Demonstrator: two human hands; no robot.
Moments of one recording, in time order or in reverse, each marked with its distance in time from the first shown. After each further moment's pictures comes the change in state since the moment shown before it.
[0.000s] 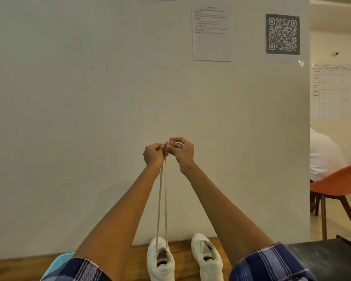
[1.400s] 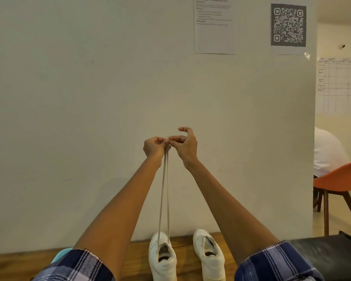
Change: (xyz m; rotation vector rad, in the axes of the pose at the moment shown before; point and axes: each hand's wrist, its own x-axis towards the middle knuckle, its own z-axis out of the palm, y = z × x) left_hand 0.005 0.007 0.001 -0.129 0.010 -0.143; right_hand 0.007 0.002 -0.005 -0.298 0.057 -0.159
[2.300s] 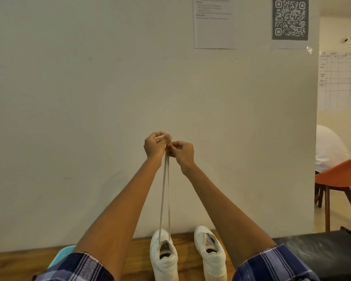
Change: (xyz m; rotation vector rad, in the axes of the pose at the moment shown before) left_hand 0.006 -0.010 0.004 0.047 0.015 0.125; right_hand -0.010 0.026 0.008 0.147 -0.076 0.195
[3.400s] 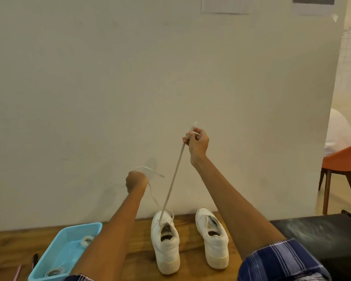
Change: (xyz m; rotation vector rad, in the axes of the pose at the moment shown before) left_hand -0.016 -0.159 -0.062 0.580 0.117 -0.511; right_hand 0.018 0.050 -0.019 0.189 0.317 0.092
